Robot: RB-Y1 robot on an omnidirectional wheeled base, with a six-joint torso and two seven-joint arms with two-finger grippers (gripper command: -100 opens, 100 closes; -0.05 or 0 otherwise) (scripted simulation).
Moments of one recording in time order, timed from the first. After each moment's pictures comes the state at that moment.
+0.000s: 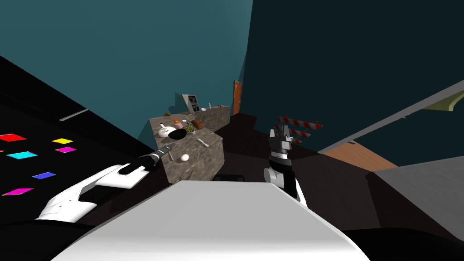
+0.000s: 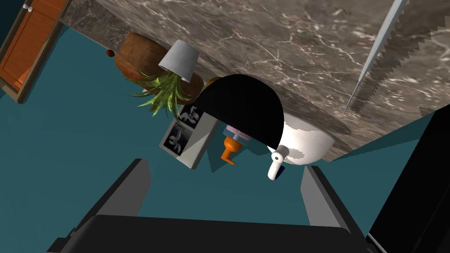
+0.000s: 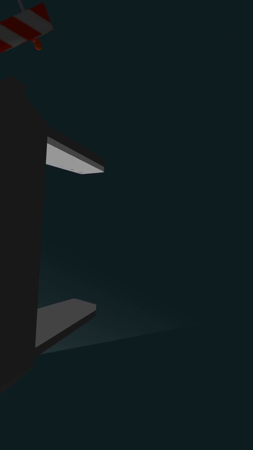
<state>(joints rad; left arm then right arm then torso) 0.59 0.96 0.23 -1.81 0.20 0.31 -0.18 0.51 -0.01 -0.03 -2.35 -0.02 -0.40 -0.08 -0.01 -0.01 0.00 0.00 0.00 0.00</state>
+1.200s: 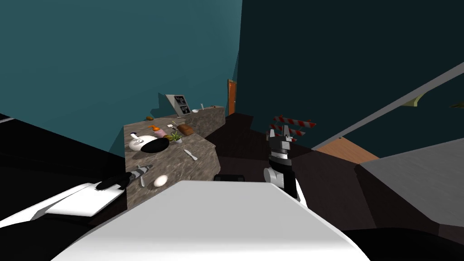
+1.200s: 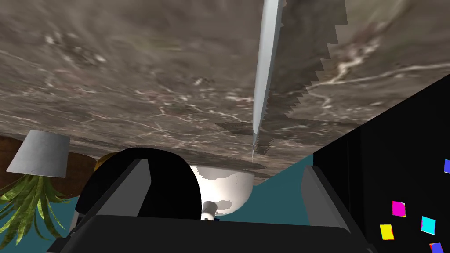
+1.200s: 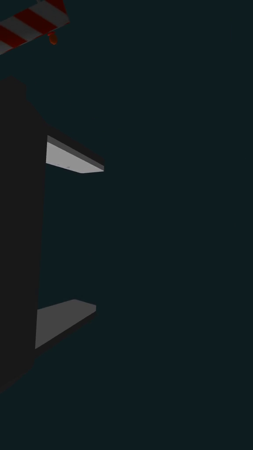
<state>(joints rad) 0.76 1.07 0.19 -1.60 0.28 0.52 -0.21 0.51 -0.01 -0.03 -2.35 -0.02 -0.40 -0.08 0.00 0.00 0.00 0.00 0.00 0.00</state>
